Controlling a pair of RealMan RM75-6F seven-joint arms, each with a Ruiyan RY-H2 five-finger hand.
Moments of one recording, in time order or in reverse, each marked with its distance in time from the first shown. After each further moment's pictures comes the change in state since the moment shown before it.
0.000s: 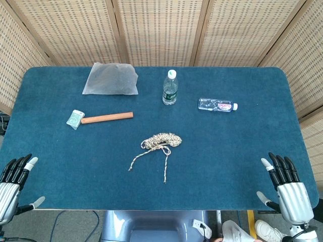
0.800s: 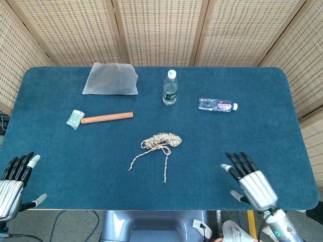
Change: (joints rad) left arm -0.014 -0.027 -0.025 -0.024 -0.054 -0.039 0.087; right arm 0.233 -0.015 0.001 -0.009 -0.098 -0.315 -0.025
